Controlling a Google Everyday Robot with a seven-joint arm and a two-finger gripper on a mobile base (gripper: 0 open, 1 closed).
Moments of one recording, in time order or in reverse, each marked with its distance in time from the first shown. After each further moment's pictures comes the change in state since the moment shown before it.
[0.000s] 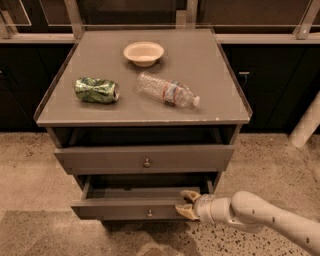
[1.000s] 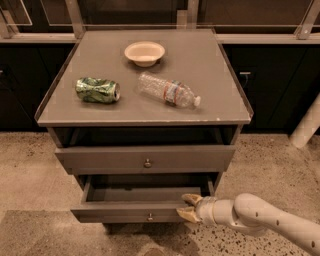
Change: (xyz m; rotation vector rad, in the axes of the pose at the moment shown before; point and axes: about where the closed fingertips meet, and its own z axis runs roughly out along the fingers) arm 0.001 0.011 -0.010 -0.012 0.006 0.026
